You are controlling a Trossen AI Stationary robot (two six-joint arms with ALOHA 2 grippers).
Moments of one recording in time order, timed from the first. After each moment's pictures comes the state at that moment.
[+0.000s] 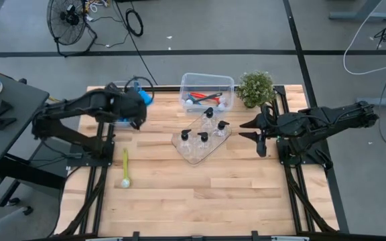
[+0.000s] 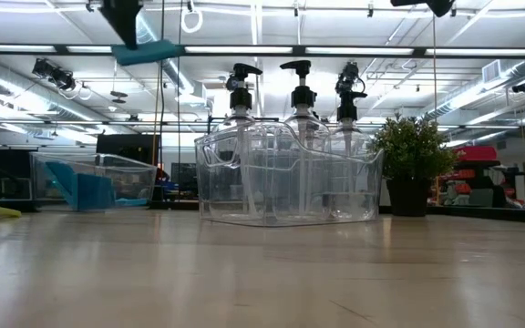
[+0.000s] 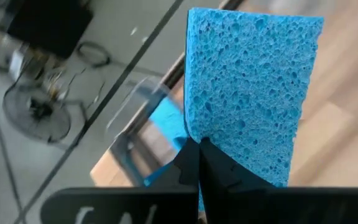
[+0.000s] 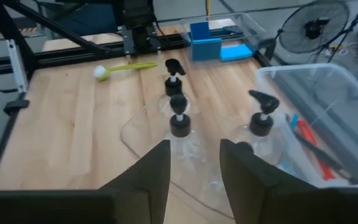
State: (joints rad) left arm 0.06 1.30 1.54 -1.57 -0.72 -0.52; right arm 0.27 0.90 1.05 -0.68 0.39 0.26
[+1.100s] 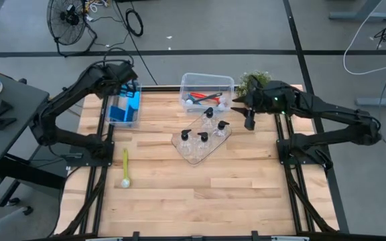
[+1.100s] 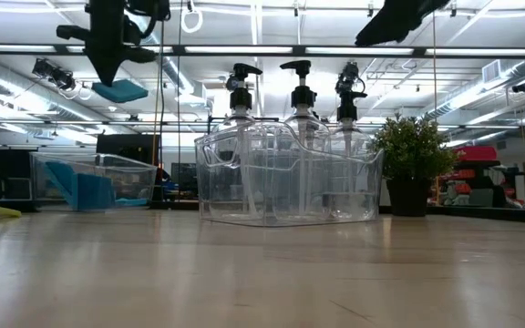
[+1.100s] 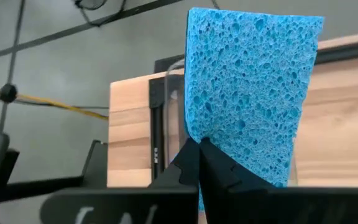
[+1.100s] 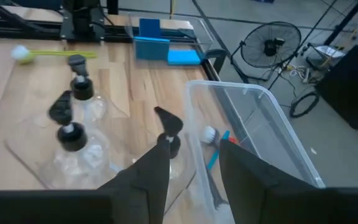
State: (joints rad) left arm 0.67 1.29 1.42 -1.44 -0.65 -0.68; right arm -0.27 0.98 1.05 -0.55 0.06 -0.20
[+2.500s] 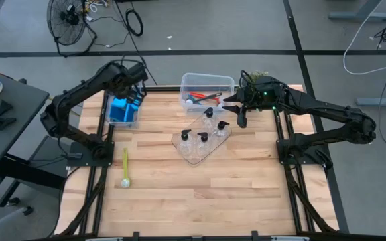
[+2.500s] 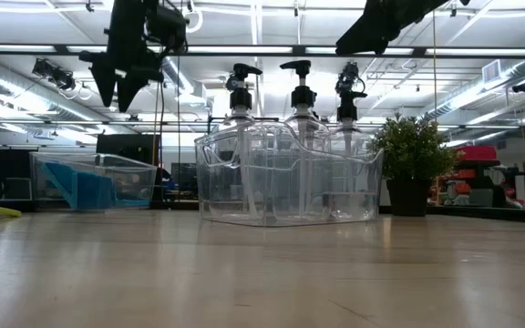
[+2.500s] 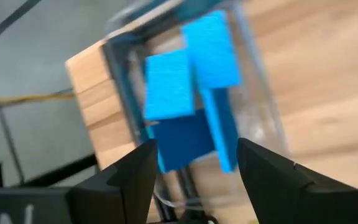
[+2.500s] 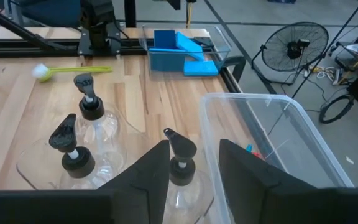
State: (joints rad) left arm 0.70 1.45 1.42 -1.46 -0.45 -0.48; right arm -0.35 1.09 1.05 -0.42 -0.10 -0.17
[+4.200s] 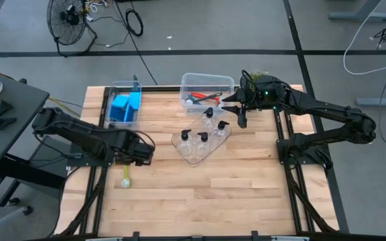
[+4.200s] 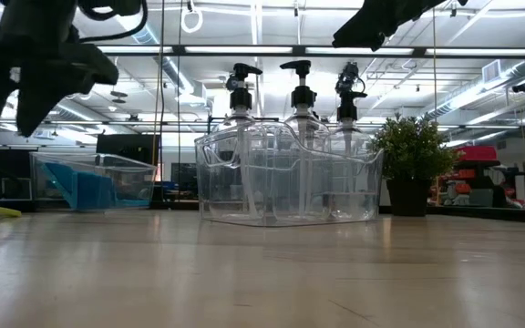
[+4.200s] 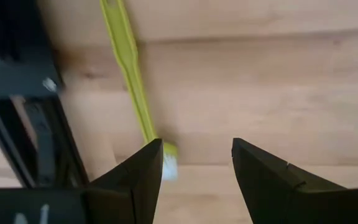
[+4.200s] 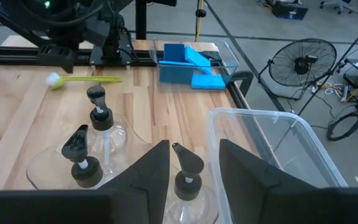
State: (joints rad) left arm -0.24 1.31 0.93 -1.18 0.11 -1.73; right arm -0.35 1.09 1.05 -0.38 -0.15 -0.20
